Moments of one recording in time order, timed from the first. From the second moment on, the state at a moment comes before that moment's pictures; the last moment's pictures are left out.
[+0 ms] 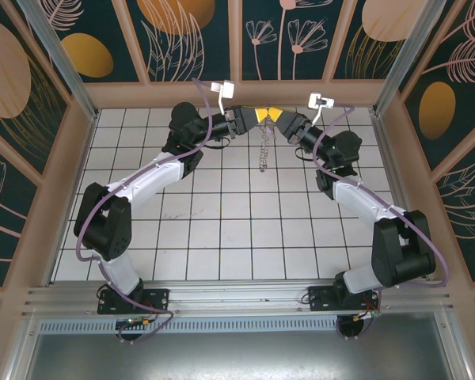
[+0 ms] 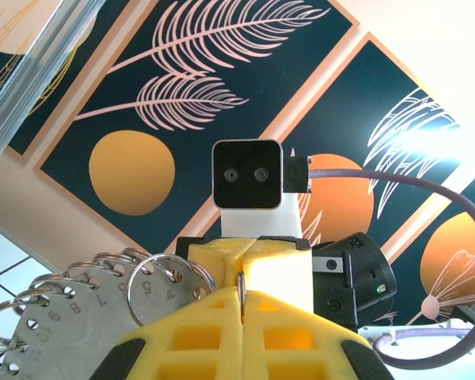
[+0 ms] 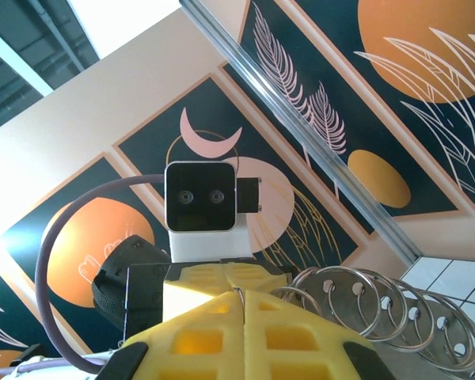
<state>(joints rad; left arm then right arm) -0.56 1.77 1.38 0.74 0.82 -0.97 0.30 1.45 0.91 1.06 -0.73 1.10</state>
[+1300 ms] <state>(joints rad) -0.46 1.91 1.77 -0.04 1.02 -0.42 0.15 1.70 1.37 0.33 -1.29 0.61</state>
